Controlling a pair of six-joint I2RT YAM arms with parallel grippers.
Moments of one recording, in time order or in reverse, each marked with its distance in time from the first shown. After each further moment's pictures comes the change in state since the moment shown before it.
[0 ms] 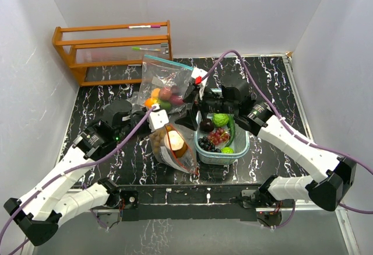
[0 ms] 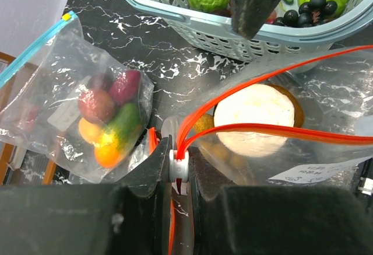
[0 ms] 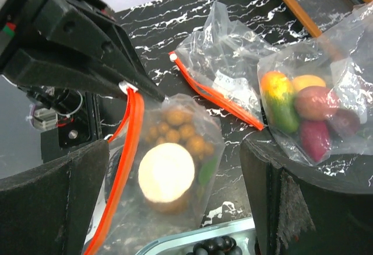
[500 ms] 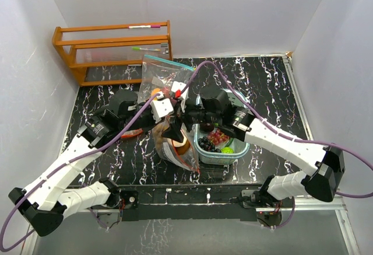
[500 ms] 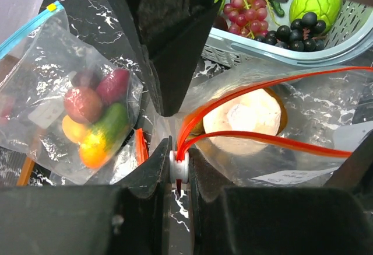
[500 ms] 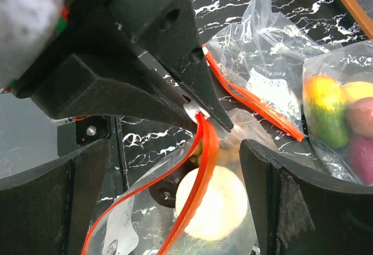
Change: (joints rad) left arm 0.006 0.116 0.123 -0.059 0.019 -0.096; right arm 0.149 0.085 -0.005 0.069 0.076 0.030
